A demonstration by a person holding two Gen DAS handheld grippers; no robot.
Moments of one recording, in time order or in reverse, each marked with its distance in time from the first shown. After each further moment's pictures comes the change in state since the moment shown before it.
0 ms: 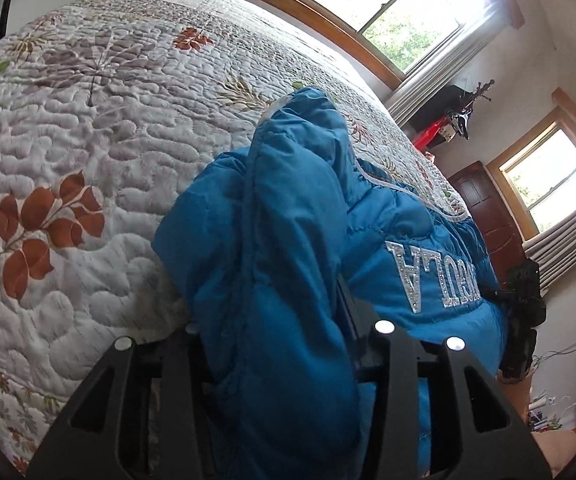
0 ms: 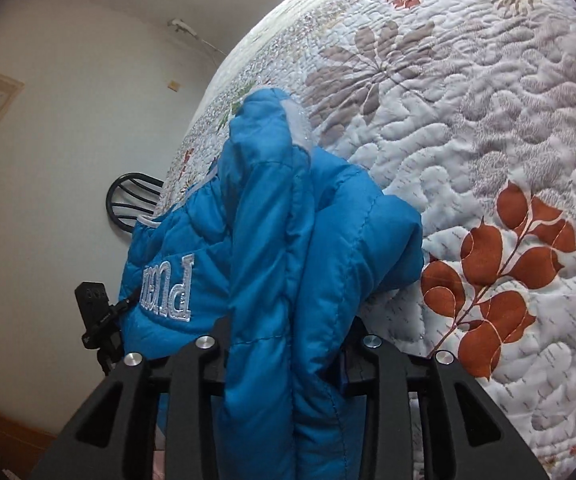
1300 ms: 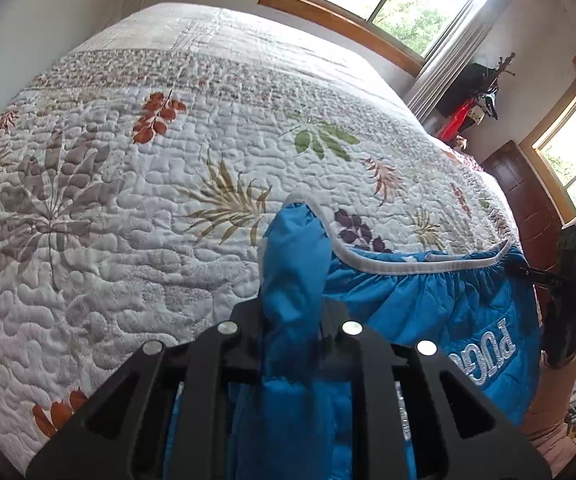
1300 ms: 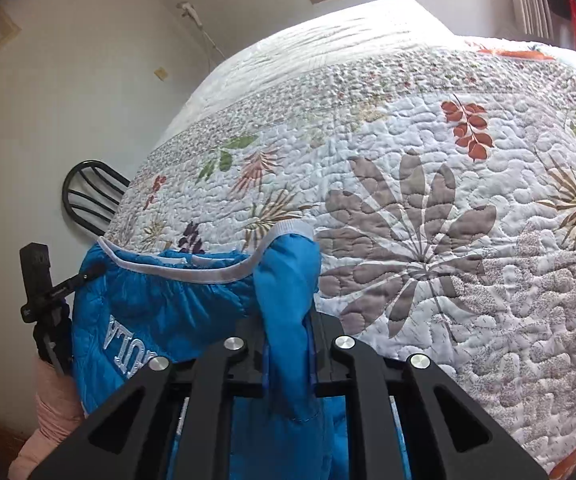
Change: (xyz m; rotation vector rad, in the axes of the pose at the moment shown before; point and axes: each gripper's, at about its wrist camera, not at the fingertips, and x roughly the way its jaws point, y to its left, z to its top) left arm 0.056 -0.041 0.127 0.112 0.056 0.187; right arm 0.033 0.055 0.126 -0.198 0.001 -0.279
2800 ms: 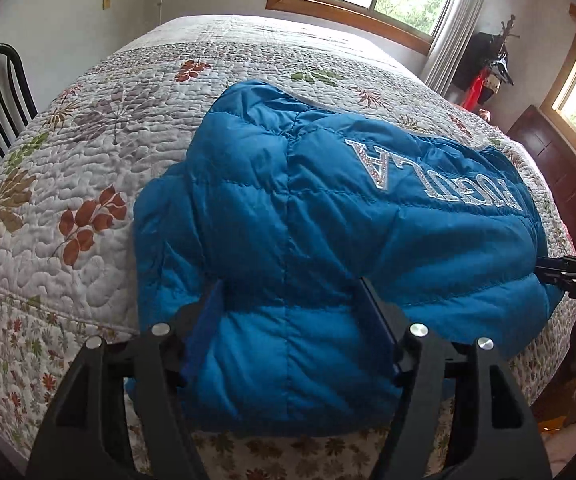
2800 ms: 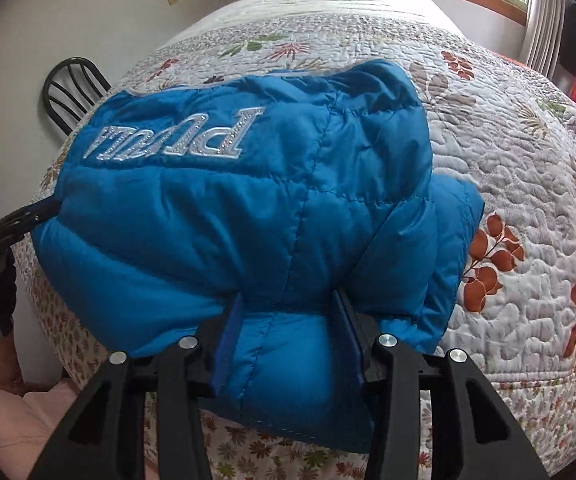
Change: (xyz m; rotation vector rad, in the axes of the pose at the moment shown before) left arm -0.069 -0.047 -0.172 0.099 -0.055 0.168; right arm -0.029 0.070 -0.183 -0.207 0.064 -0.210
